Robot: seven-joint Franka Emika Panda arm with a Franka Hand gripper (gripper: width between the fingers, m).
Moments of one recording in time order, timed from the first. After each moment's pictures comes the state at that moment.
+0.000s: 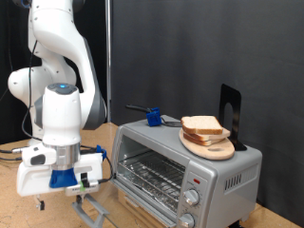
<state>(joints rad) 0.20 0.19 -0.47 -2.52 0.00 2.80 0.72</state>
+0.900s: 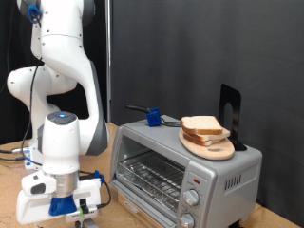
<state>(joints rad) 0.05 0.36 -0.30 -2.47 0.15 2.94 0.52</state>
